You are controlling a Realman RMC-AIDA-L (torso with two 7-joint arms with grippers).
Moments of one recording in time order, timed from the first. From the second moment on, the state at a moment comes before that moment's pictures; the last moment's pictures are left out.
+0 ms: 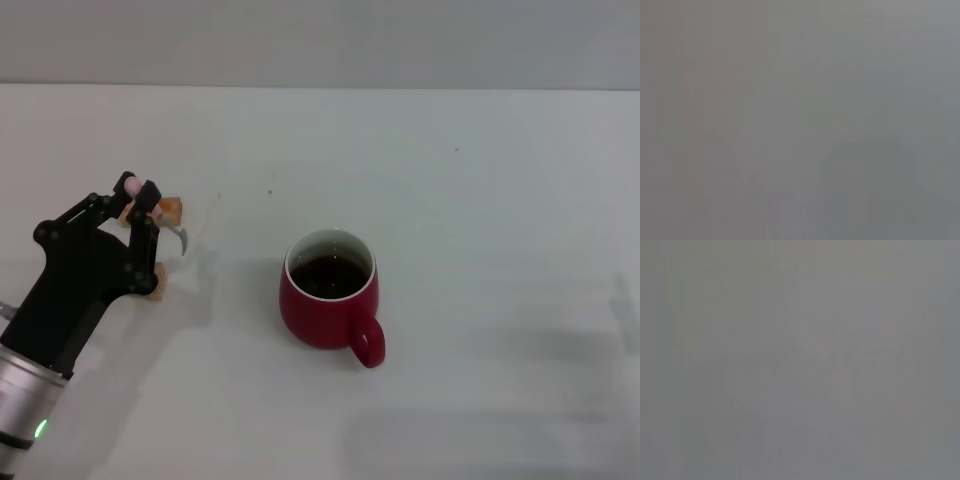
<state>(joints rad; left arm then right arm) -0.16 -2.06 2.31 0.37 -0.42 1.46 -0.11 0.13 2.08 0.14 0.29 -1.67 -1.60 0.05</state>
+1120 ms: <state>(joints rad) -0.18 -2.06 2.31 0.41 -0.29 1.56 -0.15 0.12 2.08 0.18 0.26 -1.66 -1.58 0.05</state>
